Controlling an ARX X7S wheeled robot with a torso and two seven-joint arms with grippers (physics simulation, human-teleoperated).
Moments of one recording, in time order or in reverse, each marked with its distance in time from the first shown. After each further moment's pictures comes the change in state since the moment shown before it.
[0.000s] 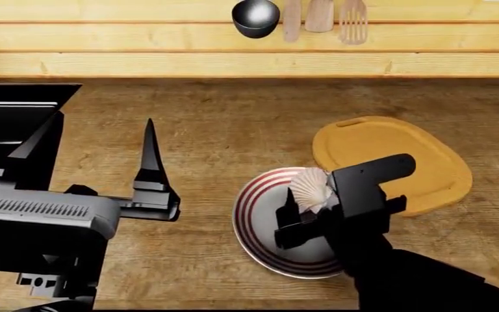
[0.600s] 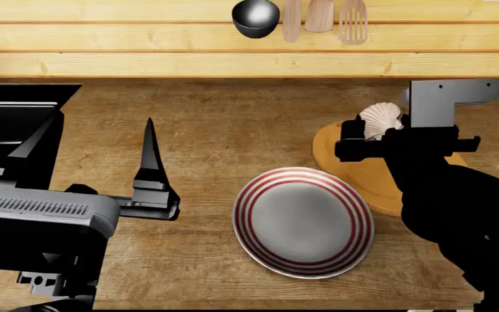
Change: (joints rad) left arm -0.005 -0.014 0.004 -0.006 -0.020 0.005 -0.016; right arm 0.287 0.045 0.108 0.336 -0.065 -0.037 -0.016
